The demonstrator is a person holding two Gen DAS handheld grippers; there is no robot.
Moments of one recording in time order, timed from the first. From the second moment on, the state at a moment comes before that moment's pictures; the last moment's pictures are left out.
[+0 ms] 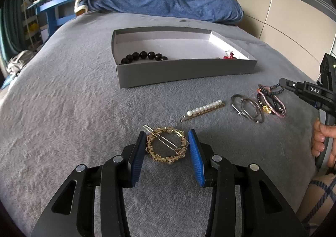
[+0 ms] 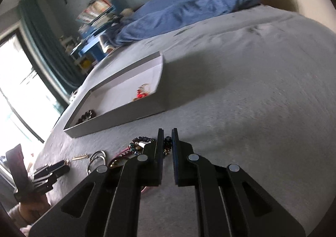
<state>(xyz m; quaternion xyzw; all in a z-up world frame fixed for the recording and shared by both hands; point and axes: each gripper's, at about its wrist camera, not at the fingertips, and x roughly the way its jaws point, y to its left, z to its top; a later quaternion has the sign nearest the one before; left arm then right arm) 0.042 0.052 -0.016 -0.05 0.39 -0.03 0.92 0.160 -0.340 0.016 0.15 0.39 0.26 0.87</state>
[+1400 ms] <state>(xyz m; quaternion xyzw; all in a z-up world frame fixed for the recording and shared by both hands) 0.043 0.046 0.015 -0.04 0.36 -0.03 0.93 0.156 -0.327 0.045 0.13 0.39 0.30 0.86</state>
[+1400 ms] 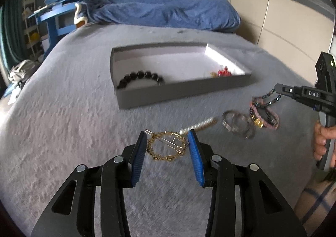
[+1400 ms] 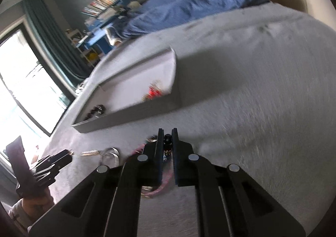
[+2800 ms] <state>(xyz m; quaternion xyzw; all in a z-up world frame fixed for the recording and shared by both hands) 0.164 0.026 0.044 -0.03 0.34 -0.03 0.94 0.212 -0.210 0.097 0.08 0.37 0.38 0.84</state>
